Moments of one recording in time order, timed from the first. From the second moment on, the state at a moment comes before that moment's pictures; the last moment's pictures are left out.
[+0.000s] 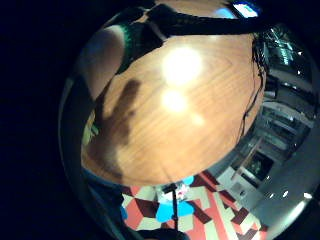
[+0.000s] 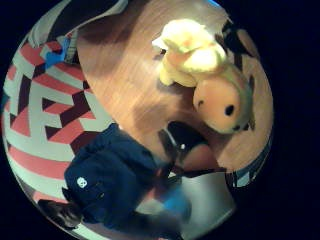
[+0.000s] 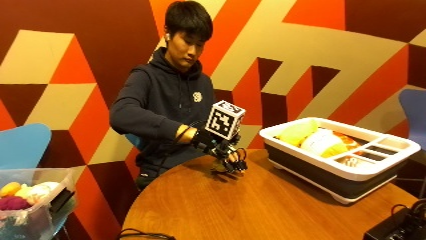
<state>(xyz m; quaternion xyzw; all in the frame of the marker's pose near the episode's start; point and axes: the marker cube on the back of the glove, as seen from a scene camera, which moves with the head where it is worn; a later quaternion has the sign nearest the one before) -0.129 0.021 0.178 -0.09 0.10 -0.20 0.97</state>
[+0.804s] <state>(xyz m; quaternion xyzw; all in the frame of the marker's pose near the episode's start) -0.200 -0.014 -0.066 0.22 -0.29 -0.23 0.90</state>
